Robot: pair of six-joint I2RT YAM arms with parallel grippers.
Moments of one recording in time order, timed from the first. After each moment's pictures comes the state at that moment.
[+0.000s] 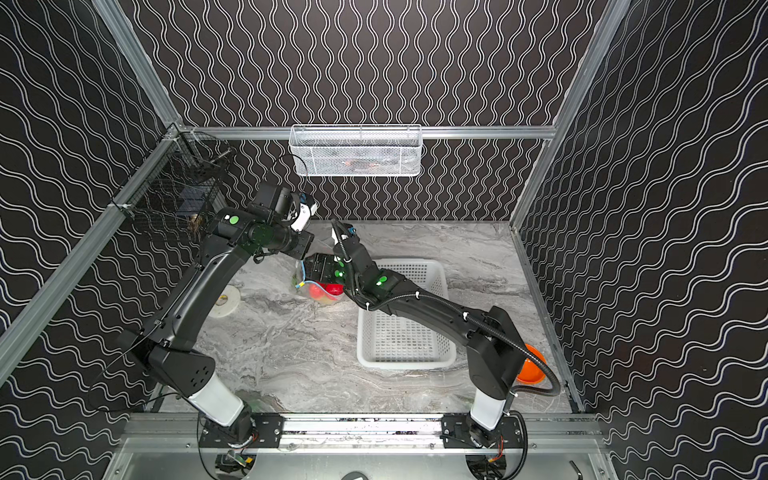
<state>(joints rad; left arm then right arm) -0.41 1.66 1.95 -1.21 -0.06 0.06 0.90 1.74 1.44 -0.07 0.01 0.74</state>
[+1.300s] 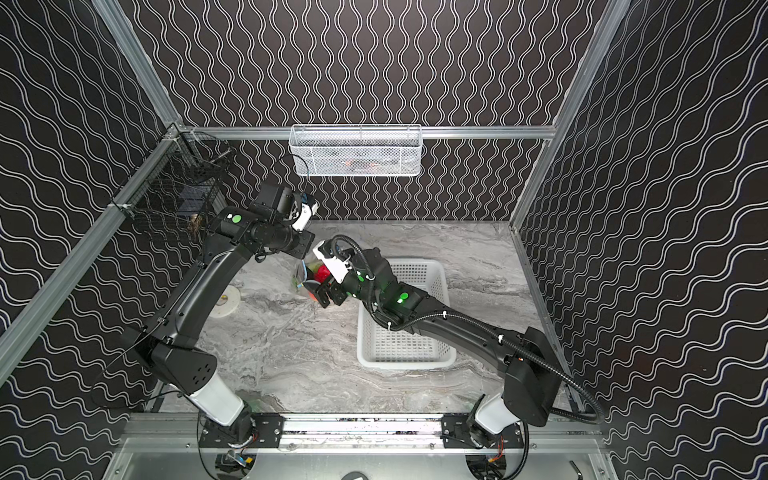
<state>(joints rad) -0.41 1.67 1.95 -1.21 -0.07 0.06 0.93 1.52 1.24 0.04 -0.12 -0.10</state>
